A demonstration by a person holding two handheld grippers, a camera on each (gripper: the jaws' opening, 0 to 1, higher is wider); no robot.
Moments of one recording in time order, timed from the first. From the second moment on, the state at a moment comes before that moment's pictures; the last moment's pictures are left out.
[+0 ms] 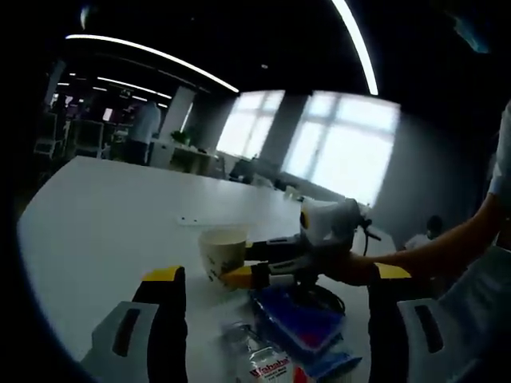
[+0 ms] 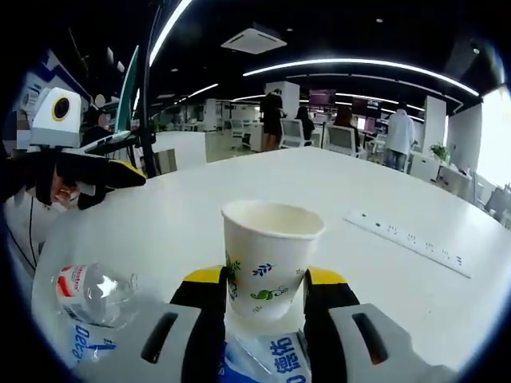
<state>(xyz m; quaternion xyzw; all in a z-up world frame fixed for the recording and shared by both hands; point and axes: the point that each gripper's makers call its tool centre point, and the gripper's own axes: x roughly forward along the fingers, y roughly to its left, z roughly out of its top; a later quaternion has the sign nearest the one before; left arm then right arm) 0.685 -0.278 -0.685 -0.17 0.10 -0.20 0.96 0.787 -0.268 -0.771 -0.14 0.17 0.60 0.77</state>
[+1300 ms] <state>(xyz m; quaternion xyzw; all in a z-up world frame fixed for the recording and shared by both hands) 0.680 -0.278 -0.690 -0.18 0.11 -0.19 0.96 0.778 -0.279 -0.783 -0.16 0.18 0.60 0.76</state>
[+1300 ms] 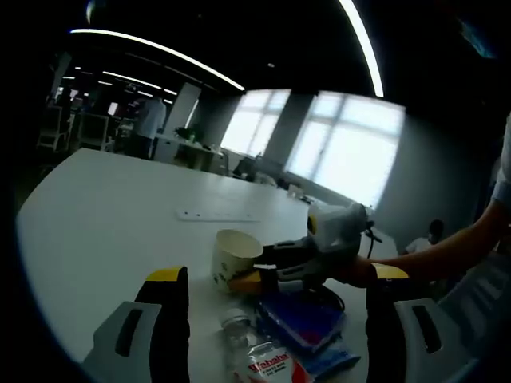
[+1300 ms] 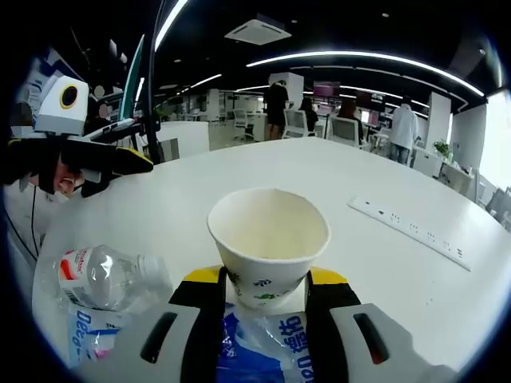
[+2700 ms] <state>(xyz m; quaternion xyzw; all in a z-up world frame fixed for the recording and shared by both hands) 0.653 -0.281 -0.693 -0.18 0.14 -0.19 0.95 0.730 -0.342 -0.737 -0.11 0.18 0.59 0.78</state>
